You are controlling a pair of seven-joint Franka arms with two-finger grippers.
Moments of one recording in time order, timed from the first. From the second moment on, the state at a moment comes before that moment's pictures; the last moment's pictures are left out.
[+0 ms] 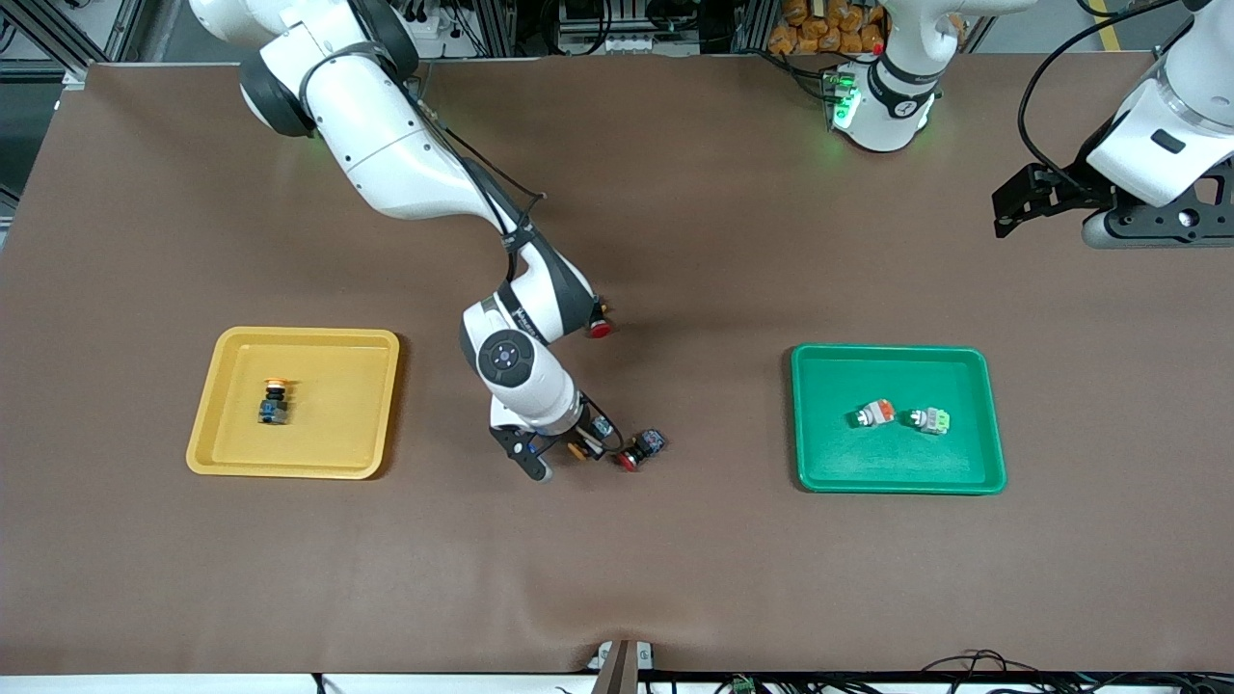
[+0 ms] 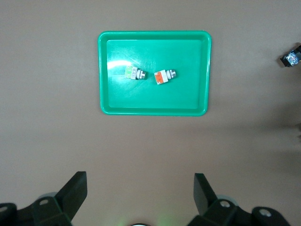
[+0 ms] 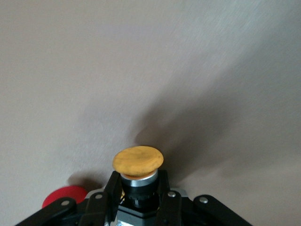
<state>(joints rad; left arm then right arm) -0.09 -0.08 -0.07 -1.66 0.02 1.57 -0.14 0.56 1.00 0.03 -1.17 0.13 2.34 1.29</state>
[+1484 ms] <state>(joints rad) -0.08 -0.08 -0.07 -1.66 0.02 1.57 -0.14 0.08 0.64 0.03 -1.57 0.16 1.98 0.31</state>
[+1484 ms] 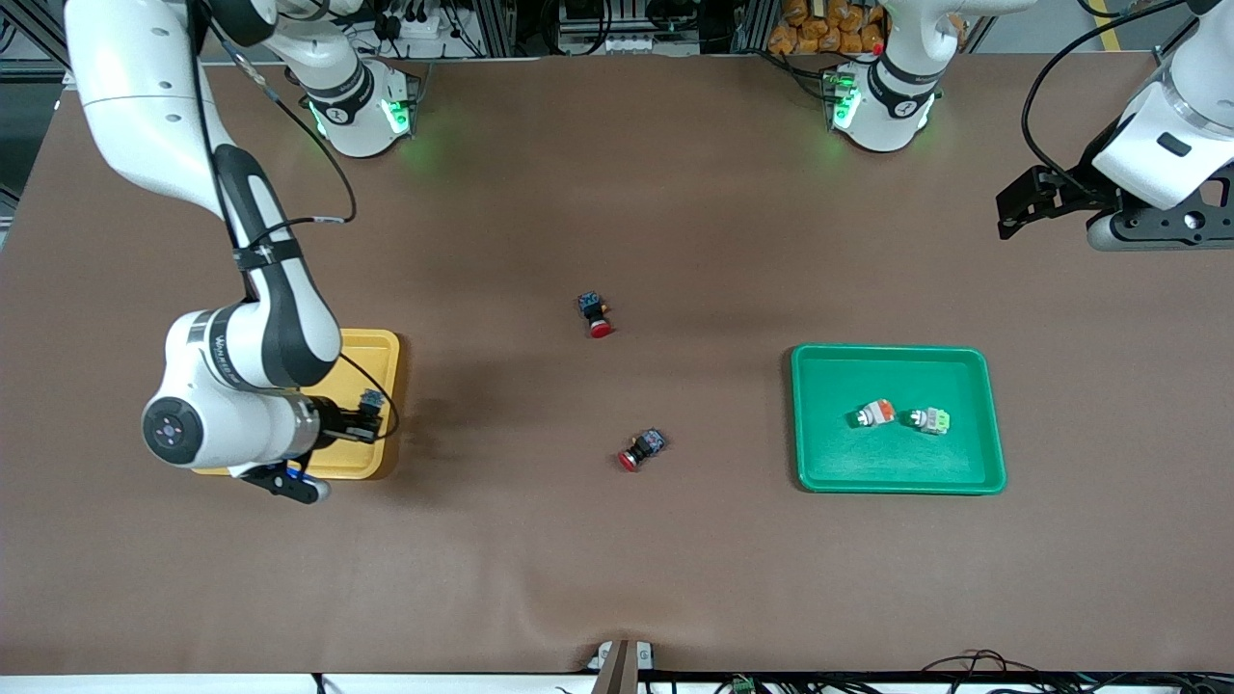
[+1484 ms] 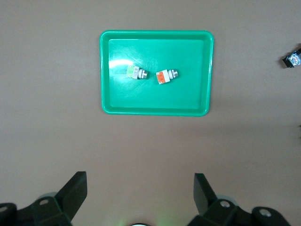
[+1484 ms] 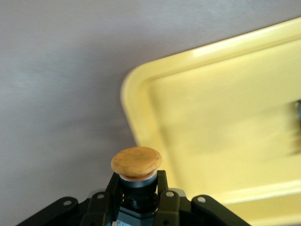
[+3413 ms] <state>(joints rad) -0.08 -0.08 -0.07 -1.64 0.02 1.57 -0.14 -0.02 0.55 0.11 -1.13 0.14 1.60 0.06</state>
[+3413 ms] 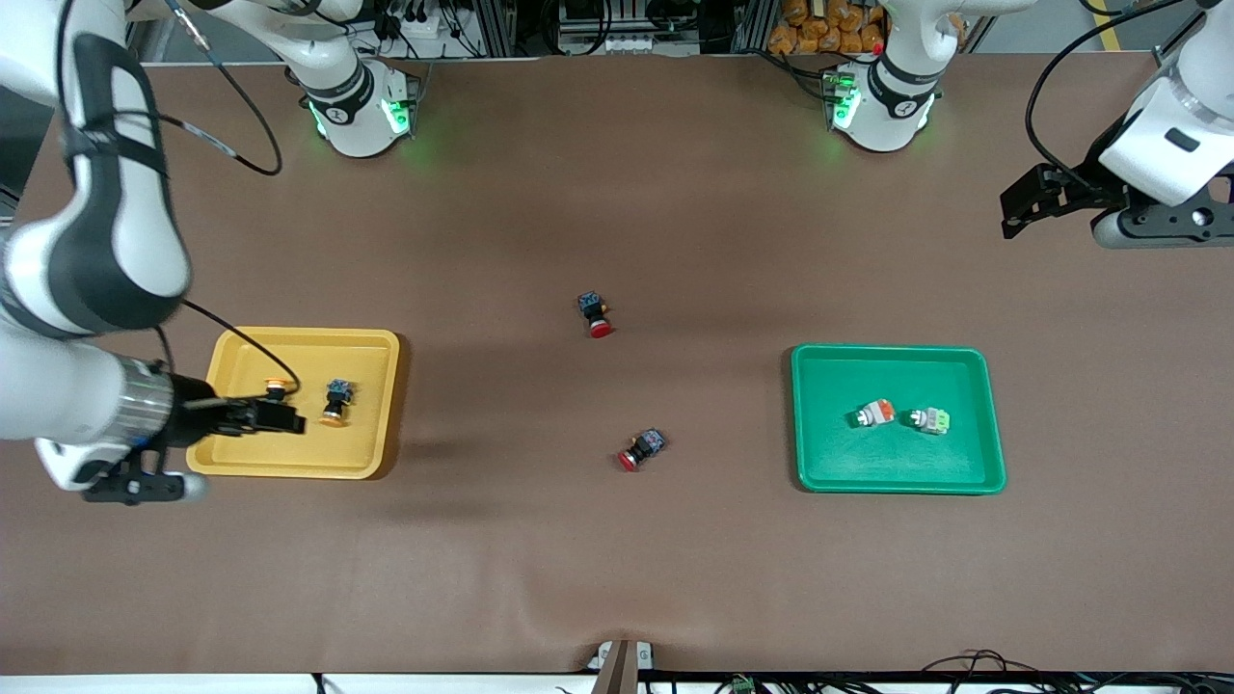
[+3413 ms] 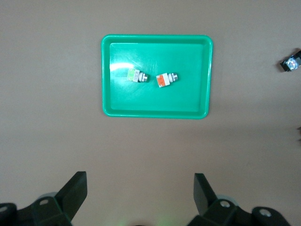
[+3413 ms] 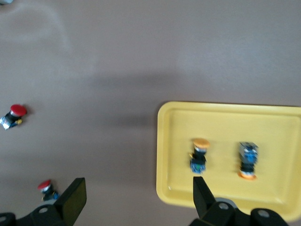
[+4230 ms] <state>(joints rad) -0.08 -0.07 -0.07 -1.63 0.02 1.57 -0.14 -0.03 0.25 0.12 -1.11 -0.01 1.29 0.15</state>
